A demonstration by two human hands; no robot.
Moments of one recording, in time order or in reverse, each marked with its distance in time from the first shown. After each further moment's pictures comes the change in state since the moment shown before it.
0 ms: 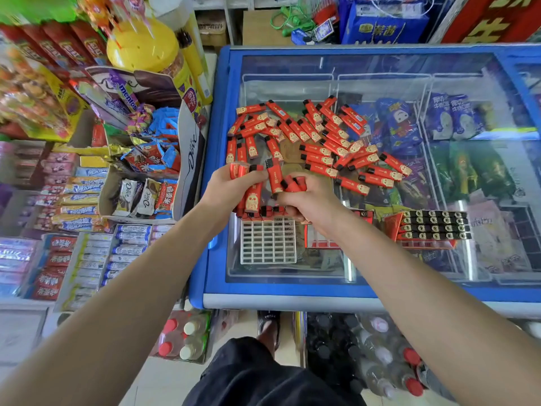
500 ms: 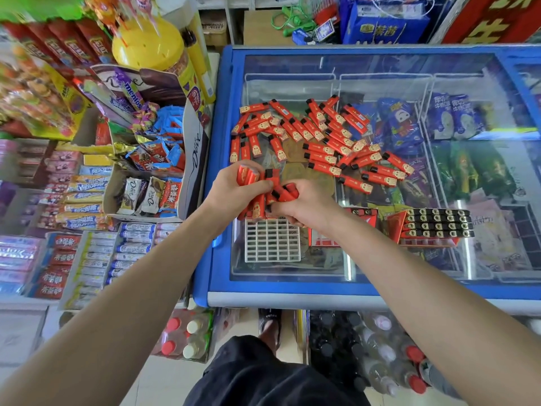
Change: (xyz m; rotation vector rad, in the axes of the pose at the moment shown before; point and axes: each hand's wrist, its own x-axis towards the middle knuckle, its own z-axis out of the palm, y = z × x) left_hand -0.015 0.002 -0.009 0.197 -0.062 0.185; right_hand -0.007 -0.007 0.012 -0.277 -0.102 -0.009
